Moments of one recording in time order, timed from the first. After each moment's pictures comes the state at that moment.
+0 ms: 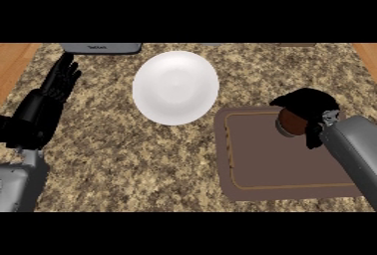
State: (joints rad) left arm -0.27 0.34 0.03 -1.60 0.11 -0.02 0.11; right arm -0.62 -0.56 0.42 -1.09 0.97 0.61 -0.07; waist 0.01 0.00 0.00
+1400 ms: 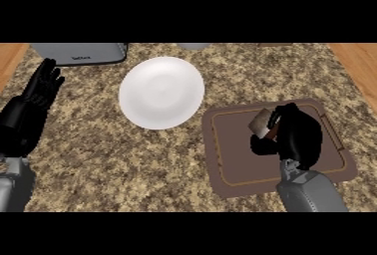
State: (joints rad) left arm -0.21 0.35 0.09 -1.64 0.10 -0.01 0.14; right arm -0.25 -0.13 0.26 -1.62 1.19 -0.02 0.87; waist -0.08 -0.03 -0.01
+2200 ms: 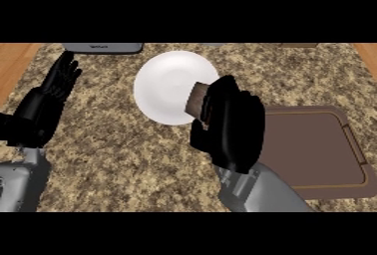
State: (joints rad) left arm -0.28 0.31 0.06 -1.60 0.08 -0.04 0.12; right arm -0.62 -0.01 0.55 -1.69 1.20 -0.05 1.13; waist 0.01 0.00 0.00
